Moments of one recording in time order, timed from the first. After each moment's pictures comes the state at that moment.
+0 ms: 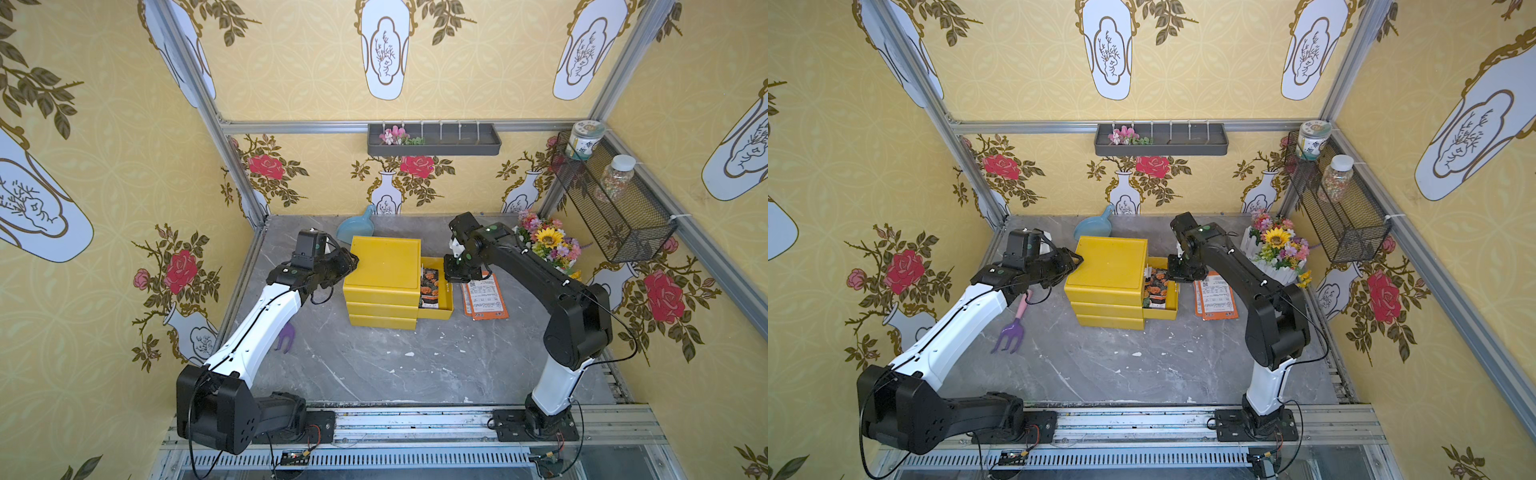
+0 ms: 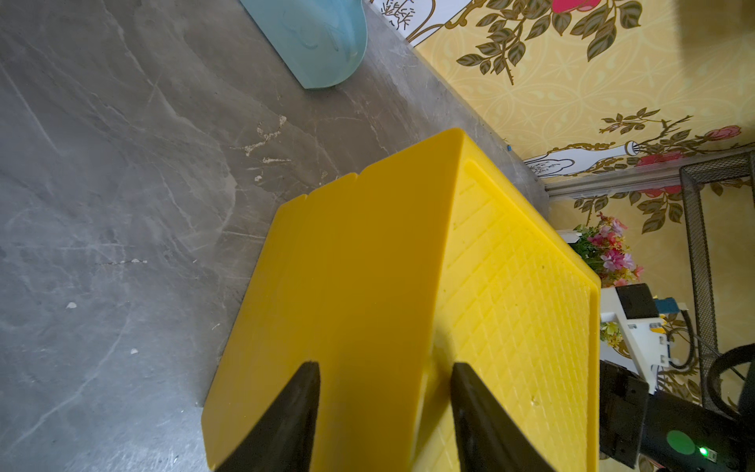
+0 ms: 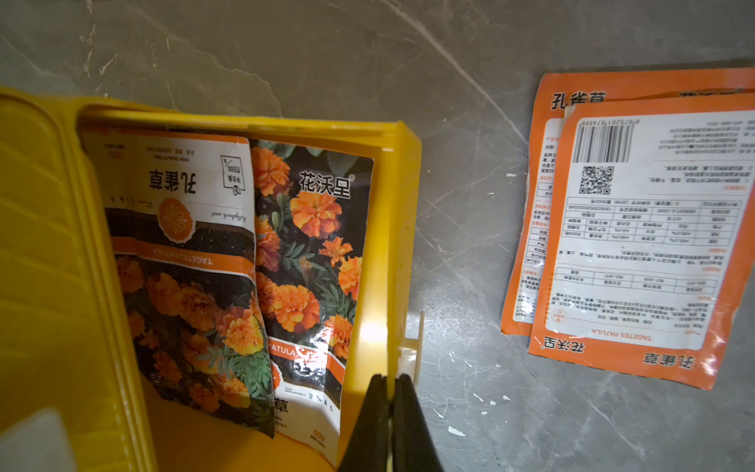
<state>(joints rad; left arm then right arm) -0.27 1.31 1.10 -0.55 0.23 -0.79 0.40 1.81 1.61 -1.09 -0.15 0.42</state>
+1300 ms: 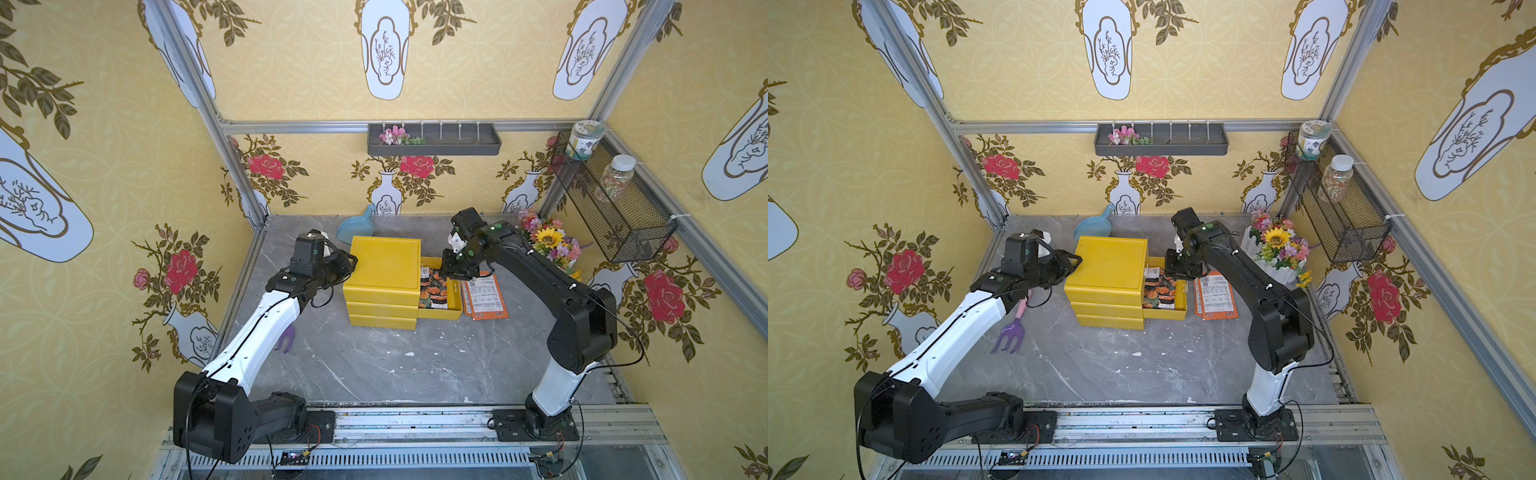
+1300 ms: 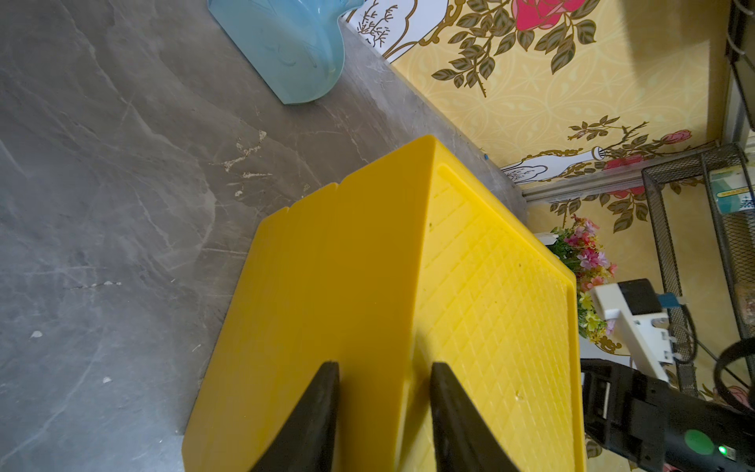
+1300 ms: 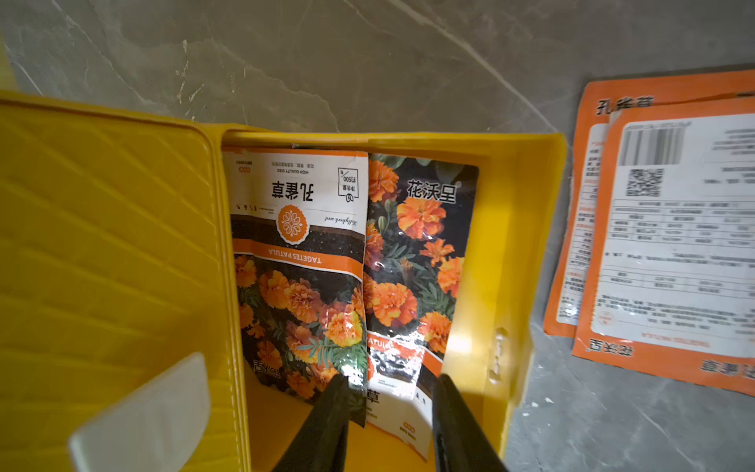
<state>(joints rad) -0.27 1.28 1.03 -0.44 0.25 -0.79 0.41 1.79 1.61 -1.05 -0.26 0.49</state>
